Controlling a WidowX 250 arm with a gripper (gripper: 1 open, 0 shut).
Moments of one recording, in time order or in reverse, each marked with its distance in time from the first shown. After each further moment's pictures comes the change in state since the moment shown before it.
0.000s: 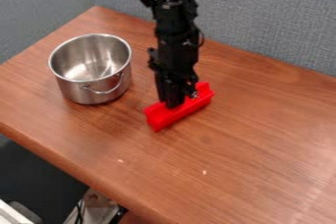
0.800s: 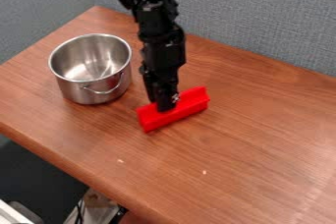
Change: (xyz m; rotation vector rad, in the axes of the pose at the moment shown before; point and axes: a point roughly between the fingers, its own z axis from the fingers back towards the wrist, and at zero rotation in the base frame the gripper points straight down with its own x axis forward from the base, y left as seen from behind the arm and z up) arm -0.022 0.010 -0.003 -0.049 -0.061 -0.108
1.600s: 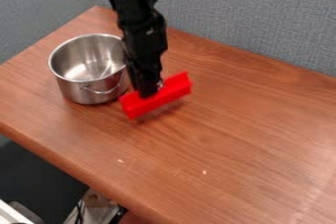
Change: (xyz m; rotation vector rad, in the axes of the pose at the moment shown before) arm -0.008 0.014 0.030 0.065 -0.058 0.093
